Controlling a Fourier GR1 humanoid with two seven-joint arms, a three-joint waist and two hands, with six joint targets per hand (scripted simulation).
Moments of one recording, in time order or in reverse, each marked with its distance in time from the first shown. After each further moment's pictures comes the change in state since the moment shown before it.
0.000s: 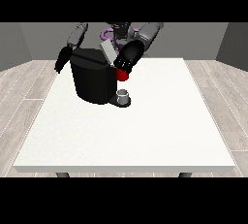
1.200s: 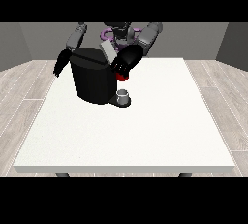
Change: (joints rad) left arm -0.037 0.047 0.028 -0.008 -0.032 0.099 -0.118; right arm -0.033 -0.014 0.001 -0.007 0.019 -0.011 -0.008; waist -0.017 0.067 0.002
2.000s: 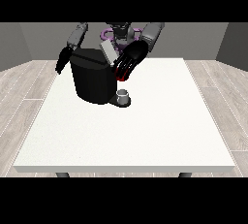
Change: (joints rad) left arm 0.026 0.007 -0.009 0.040 -0.044 0.027 -0.023; right arm 0.033 0.015 0.019 -0.013 0.006 0.004 0.039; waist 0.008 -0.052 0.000
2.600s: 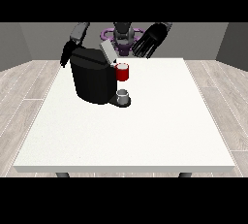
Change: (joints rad) left arm 0.177 -0.142 0.016 -0.022 0.065 -0.048 0.025; right arm 0.167 -0.011 -0.043 0.087 -0.043 0.031 -0.054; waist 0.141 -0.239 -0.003
